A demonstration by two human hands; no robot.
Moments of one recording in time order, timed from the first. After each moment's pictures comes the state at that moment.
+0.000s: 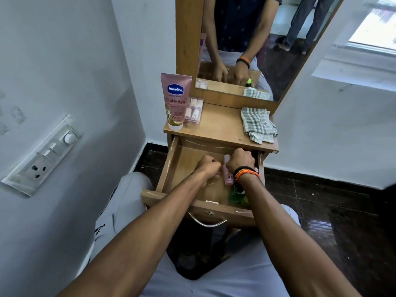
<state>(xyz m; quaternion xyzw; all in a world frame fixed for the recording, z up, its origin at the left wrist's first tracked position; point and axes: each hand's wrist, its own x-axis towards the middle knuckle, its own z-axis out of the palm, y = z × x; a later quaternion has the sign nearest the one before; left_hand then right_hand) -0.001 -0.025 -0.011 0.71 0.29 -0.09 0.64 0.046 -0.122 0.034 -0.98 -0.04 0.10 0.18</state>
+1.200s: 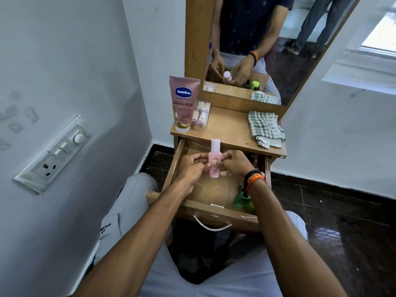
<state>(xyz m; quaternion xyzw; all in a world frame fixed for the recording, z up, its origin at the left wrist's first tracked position) -0.046 0.016 0.011 0.61 0.28 0.07 0.74 0.044 -0.109 0.034 -0.84 -0.07 0.28 0.45</state>
